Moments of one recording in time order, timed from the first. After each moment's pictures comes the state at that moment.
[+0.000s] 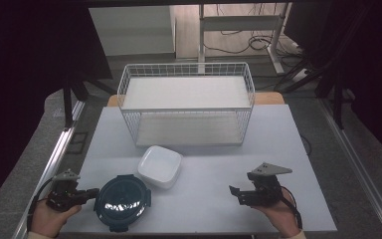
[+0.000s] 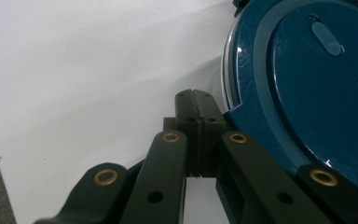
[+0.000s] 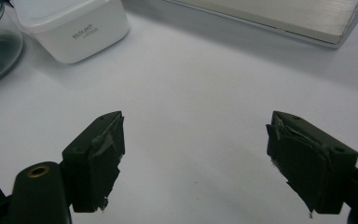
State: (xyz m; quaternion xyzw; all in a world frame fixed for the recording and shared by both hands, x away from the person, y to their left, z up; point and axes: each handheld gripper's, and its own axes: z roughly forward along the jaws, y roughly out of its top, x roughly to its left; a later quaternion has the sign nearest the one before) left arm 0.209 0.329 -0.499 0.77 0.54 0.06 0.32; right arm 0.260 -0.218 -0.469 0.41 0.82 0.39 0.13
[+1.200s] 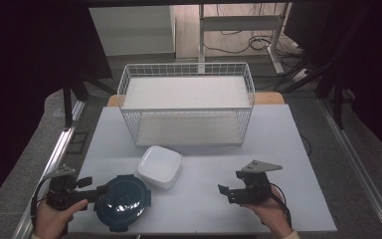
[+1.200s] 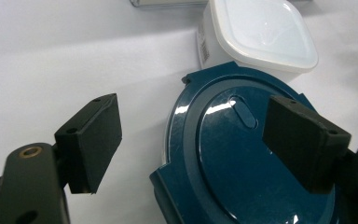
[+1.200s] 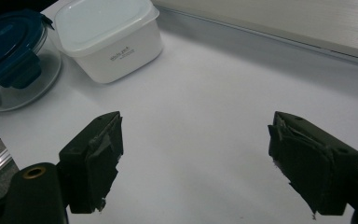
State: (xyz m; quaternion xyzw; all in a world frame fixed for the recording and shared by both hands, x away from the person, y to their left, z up) left arm 0.202 0.311 -0.468 0.72 0.56 0.08 0.41; right arm 0.262 -0.192 -0.463 0.40 0.81 0.42 0.09
